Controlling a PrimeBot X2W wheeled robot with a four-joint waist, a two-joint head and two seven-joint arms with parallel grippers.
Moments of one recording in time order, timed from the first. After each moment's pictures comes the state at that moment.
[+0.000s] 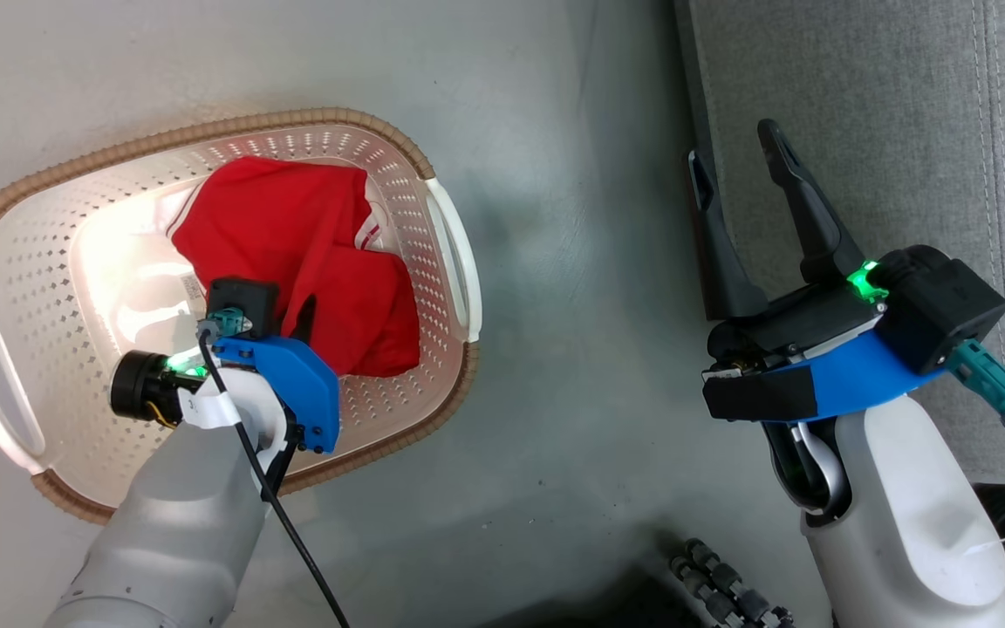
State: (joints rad) left arm -0.84 0.14 -0.75 1.25 -0.64 -0.12 -0.21; right arm -0.48 -0.05 0.20 0.12 0.23 0.13 -0.26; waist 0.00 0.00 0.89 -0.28
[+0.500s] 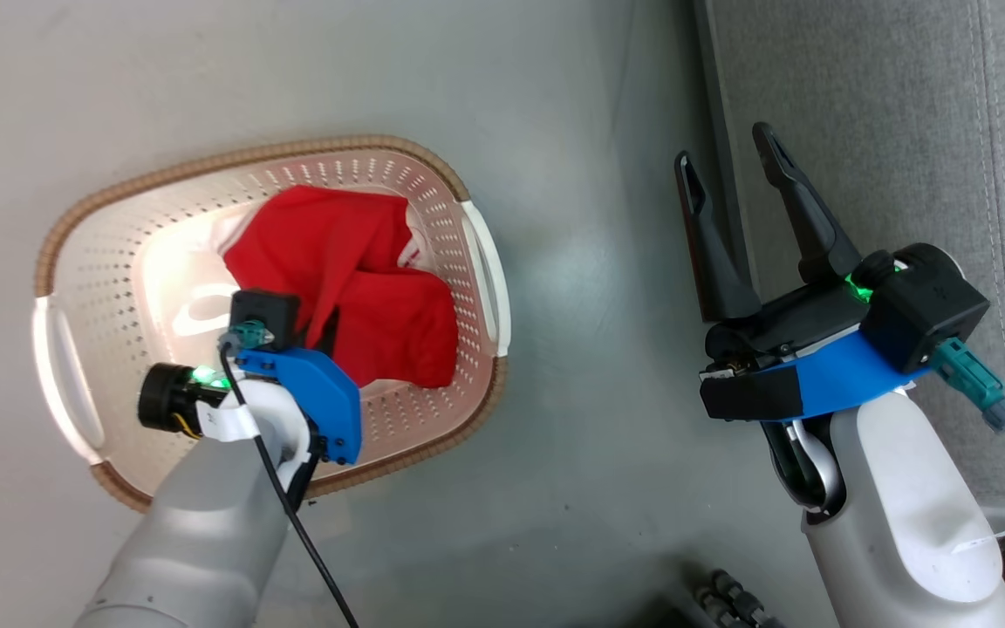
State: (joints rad) left arm -0.82 0.11 -0.77 1.25 -0.68 -0.13 -0.22; right arm -0.48 -0.05 0.20 0.14 0.17 0.13 -0.26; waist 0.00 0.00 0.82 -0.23
